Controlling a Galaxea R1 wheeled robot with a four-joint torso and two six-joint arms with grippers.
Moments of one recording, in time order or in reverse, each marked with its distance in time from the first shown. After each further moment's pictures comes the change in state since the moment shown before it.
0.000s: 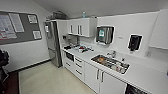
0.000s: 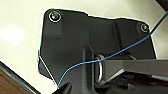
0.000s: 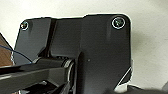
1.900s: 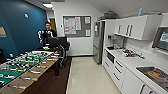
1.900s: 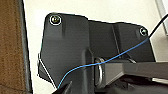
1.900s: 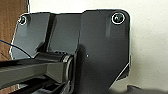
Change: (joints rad) left arm 0.010 -0.003 0.000 0.000 -0.051 0.000; right arm -0.001 0.000 -0.001 -0.005 -0.039 -0.009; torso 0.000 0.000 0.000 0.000
